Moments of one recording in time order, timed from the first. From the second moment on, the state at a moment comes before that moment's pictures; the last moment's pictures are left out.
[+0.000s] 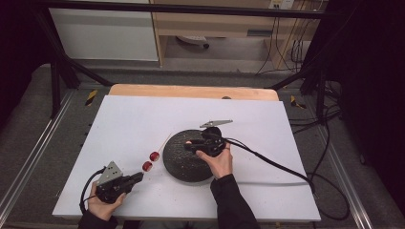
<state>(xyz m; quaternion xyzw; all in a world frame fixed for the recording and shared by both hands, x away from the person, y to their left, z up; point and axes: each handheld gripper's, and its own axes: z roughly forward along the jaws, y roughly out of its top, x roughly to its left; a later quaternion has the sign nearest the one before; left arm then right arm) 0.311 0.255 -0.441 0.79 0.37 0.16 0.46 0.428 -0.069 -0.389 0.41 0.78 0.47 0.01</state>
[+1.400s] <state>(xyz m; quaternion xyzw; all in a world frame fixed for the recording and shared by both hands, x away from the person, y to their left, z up) 0.307 0.219 -0.442 0.79 0.36 0.16 0.47 0.392 -0.094 -0.419 0.46 0.58 0.67 0.05</state>
